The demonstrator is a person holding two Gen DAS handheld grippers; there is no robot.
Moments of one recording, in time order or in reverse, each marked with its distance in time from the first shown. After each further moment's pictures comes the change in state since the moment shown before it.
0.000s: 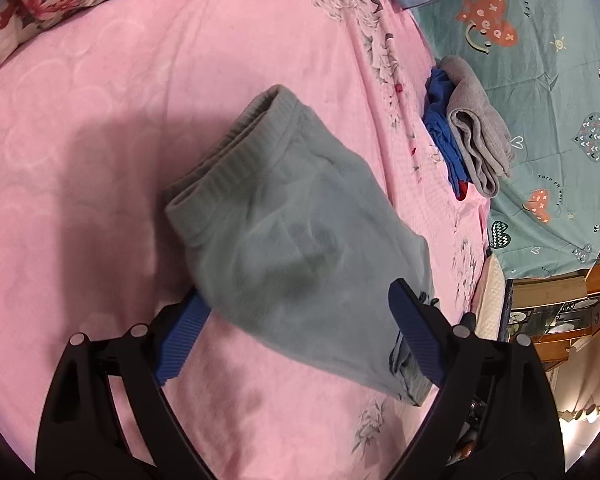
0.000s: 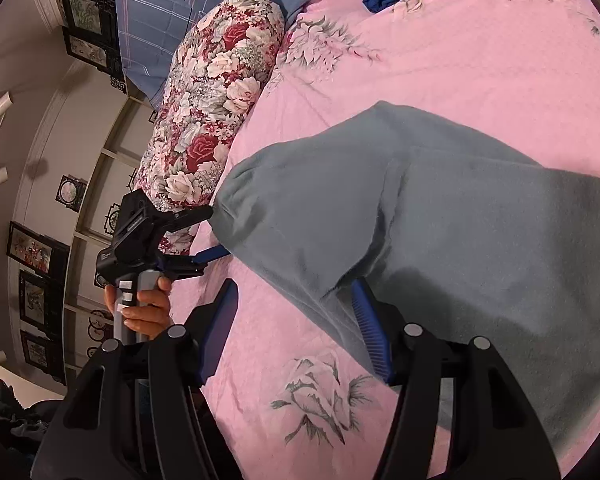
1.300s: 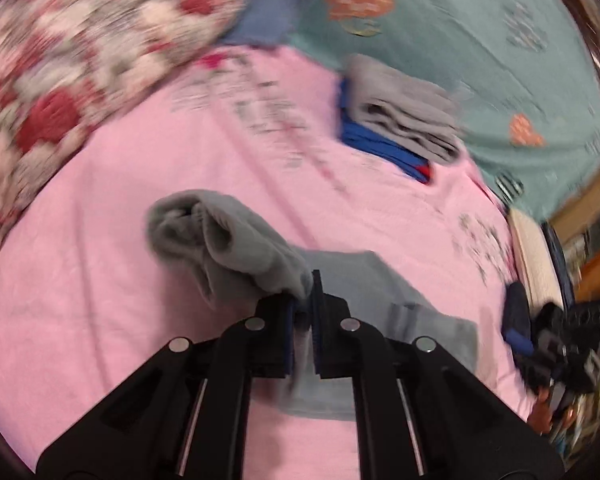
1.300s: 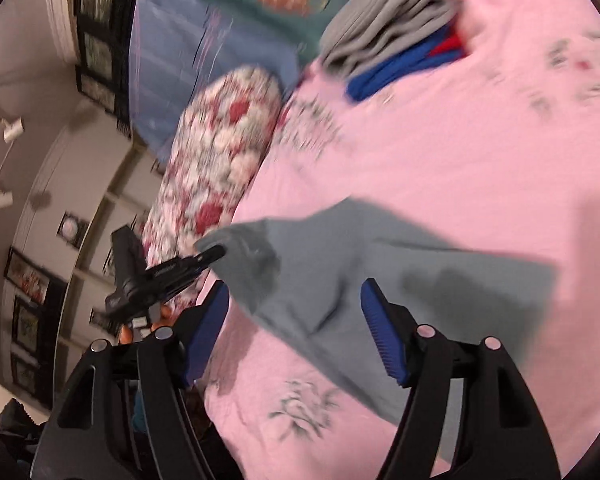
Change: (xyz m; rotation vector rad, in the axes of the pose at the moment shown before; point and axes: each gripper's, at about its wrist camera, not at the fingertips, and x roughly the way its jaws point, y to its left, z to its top) left arm -0.002 -0.140 -0.040 0.513 -0.214 0.133; right arm -0.110 -0.010 0.002 0.010 -0.250 -0.036
